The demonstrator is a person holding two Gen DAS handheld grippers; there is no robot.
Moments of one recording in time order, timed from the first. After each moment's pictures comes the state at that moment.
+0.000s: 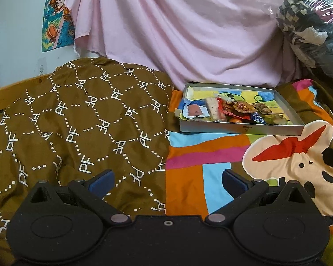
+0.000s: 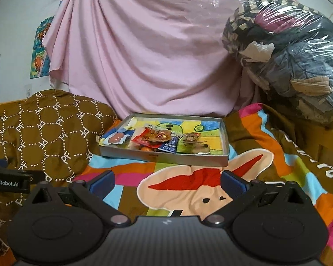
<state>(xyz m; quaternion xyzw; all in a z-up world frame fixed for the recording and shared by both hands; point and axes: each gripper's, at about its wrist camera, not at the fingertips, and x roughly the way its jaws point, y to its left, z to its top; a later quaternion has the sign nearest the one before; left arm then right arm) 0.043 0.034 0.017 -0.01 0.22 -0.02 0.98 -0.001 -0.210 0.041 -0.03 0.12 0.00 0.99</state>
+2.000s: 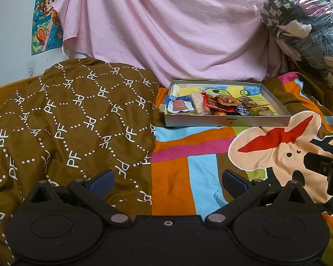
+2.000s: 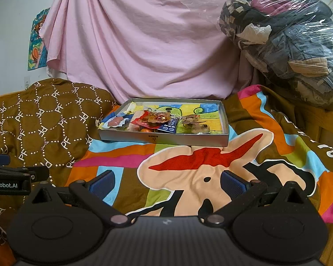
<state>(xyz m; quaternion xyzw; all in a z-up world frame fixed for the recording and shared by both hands) 0.029 0.019 0.007 0.00 0.22 -0.05 0.98 -0.004 -0.213 0.028 -0.02 0.16 -0.01 0.99</state>
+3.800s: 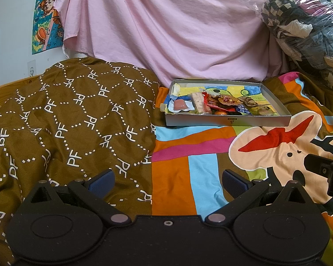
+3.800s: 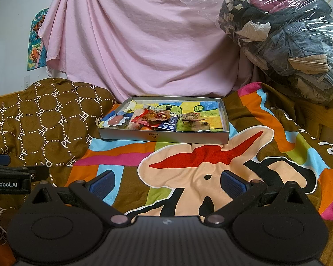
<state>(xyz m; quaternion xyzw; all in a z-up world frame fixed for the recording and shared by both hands) 0.029 0.019 0.007 0.00 0.22 -0.05 0.98 -0.005 -0.212 0.027 -0.02 0.16 -0.01 0.99</state>
